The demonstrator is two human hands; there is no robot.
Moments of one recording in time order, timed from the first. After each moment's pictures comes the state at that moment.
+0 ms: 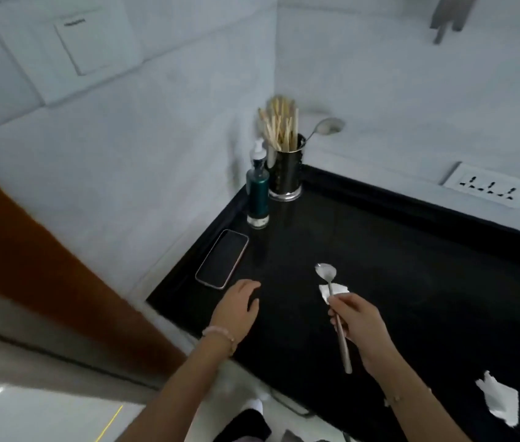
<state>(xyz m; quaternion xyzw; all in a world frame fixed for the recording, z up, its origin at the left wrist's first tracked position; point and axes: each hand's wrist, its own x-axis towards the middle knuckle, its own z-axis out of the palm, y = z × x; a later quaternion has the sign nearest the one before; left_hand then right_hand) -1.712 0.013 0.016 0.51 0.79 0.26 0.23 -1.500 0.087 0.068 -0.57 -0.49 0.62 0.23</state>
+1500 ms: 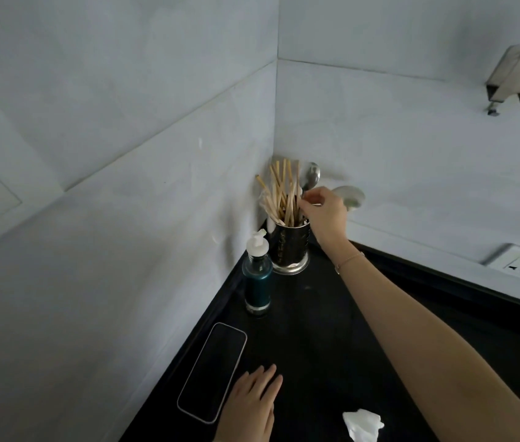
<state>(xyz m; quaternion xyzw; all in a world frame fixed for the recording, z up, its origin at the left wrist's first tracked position) -1.748 0.100 -0.038 0.72 0.68 0.07 0.14 -1.714 0.384 0.138 -0.50 -0.64 0.41 0.41</state>
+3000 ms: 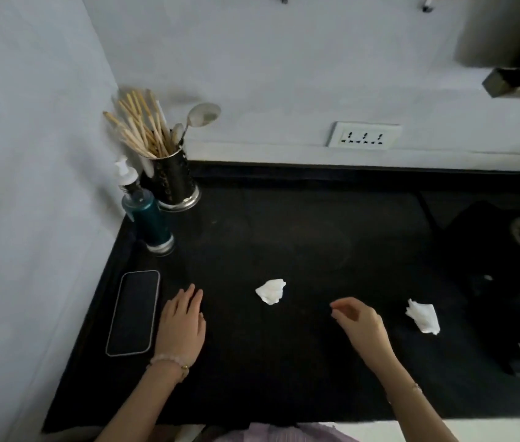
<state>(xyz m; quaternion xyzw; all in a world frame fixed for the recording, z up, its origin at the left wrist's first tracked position) -1.737 0.090 -0.025 0.68 0.72 0.04 0.14 -1.423 0.089 0.015 -0.75 -0.48 0.40 0.23</state>
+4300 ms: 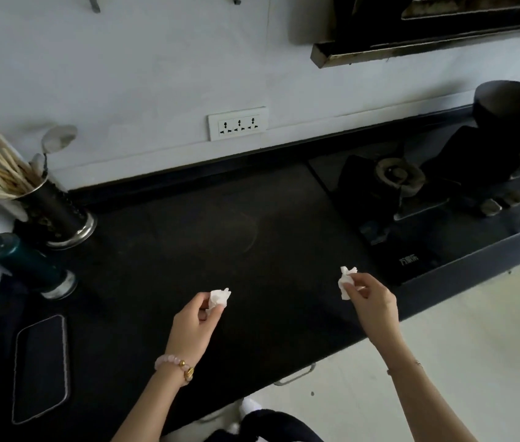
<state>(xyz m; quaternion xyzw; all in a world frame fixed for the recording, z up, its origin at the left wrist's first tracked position) -1.600 0.079 0.029 0.65 0.58 0.22 0.44 -1.304 0.001 0.031 -0.83 -0.33 0.24 0.38</state>
